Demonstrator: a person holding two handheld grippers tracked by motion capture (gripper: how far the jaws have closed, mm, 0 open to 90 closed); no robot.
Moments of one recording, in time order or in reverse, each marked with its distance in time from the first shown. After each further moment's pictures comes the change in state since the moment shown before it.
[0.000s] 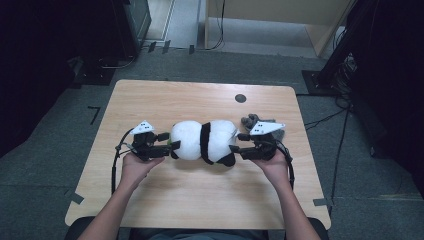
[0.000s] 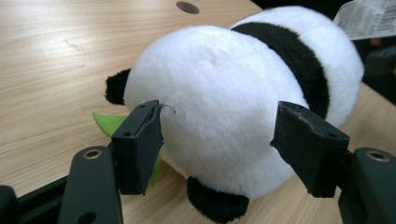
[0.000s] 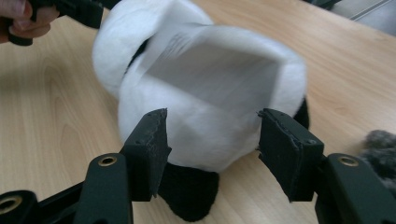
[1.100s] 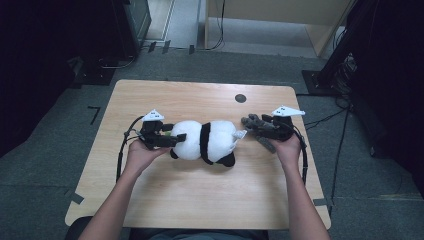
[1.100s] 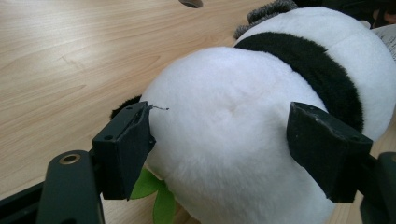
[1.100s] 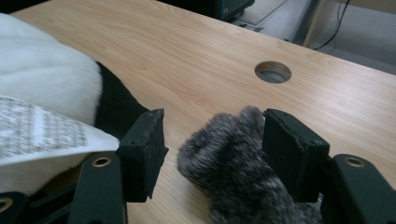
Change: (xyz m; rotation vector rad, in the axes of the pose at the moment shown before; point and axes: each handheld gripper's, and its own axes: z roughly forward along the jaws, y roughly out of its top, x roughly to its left) left arm 0.010 0.030 0.023 0.074 0.004 0.053; right arm -0.090 -0.017 -0.007 -0.076 -0.271 0.135
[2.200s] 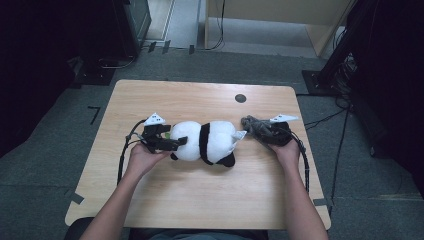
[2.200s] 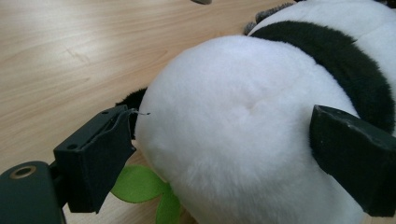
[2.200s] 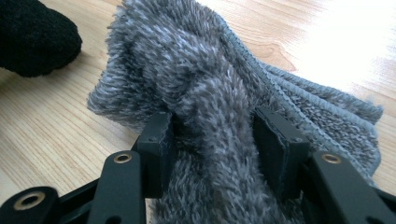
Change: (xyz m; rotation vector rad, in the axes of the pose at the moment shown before) left arm 0.002 -0.013 0.010 -0.010 0.027 -0.005; right arm -0.031 -0.049 0.034 0.178 -0.055 0.059
